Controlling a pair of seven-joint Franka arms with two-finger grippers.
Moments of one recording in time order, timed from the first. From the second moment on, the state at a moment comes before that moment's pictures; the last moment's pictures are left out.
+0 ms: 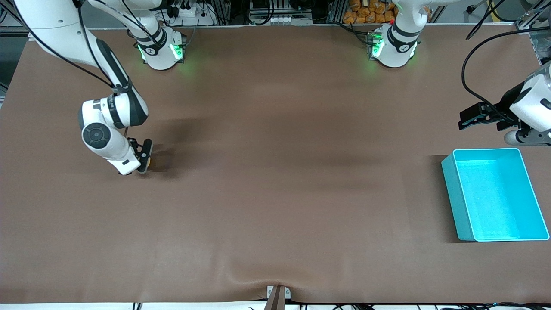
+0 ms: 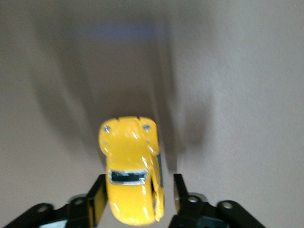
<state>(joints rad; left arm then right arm) 0.01 0.12 -0.08 -1.47 -0.01 1.52 -0.04 -0.01 0.40 -0.02 -2.20 -0.36 2.46 -1.17</state>
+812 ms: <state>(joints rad) 0.15 0.21 -0.07 -1.47 -0.01 1.56 -0.07 -0.14 0.25 -0.02 -2.03 -0.24 2.00 -1.41</state>
